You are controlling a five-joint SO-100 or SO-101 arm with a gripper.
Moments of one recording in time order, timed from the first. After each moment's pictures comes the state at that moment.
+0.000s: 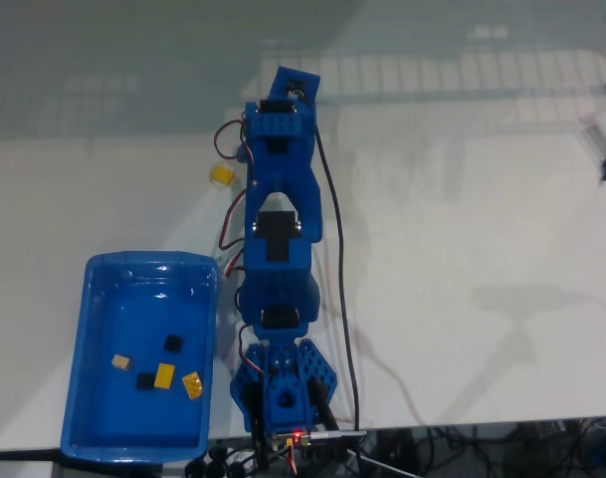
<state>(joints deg) 4.4 86.0 98.7 62.1 -70.0</state>
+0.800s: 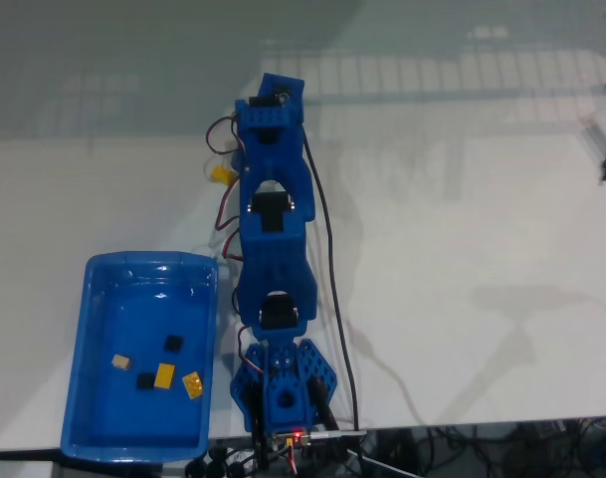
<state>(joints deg) 1.5 75.1 91.7 61.7 -70.8</state>
